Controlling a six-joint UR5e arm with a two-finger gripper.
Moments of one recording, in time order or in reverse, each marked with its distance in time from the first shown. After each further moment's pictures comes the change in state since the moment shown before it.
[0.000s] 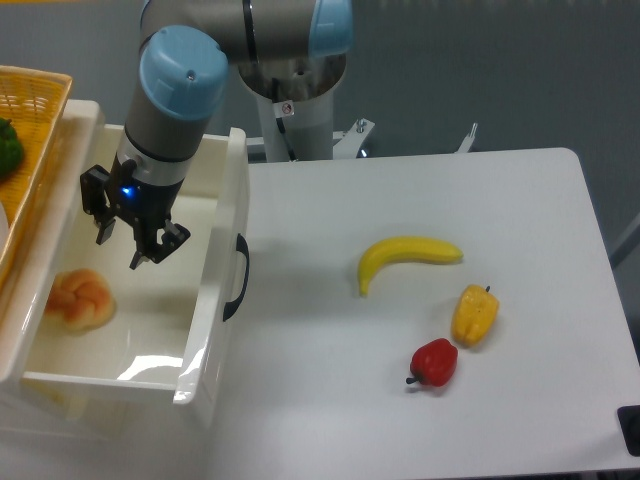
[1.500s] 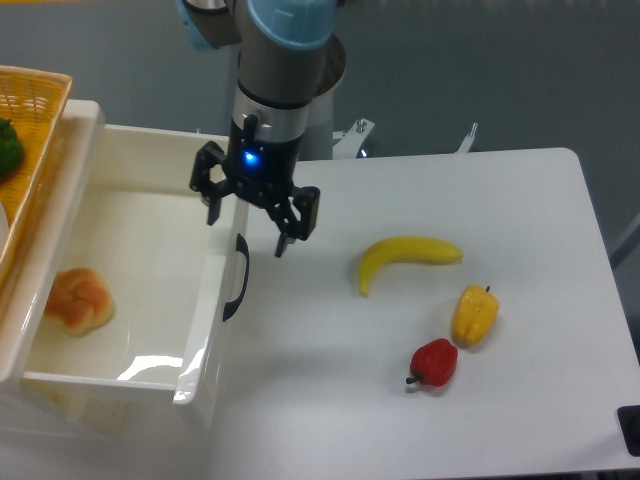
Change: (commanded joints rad) arm 0.244 0.074 0.002 0.000 0.238 0.176
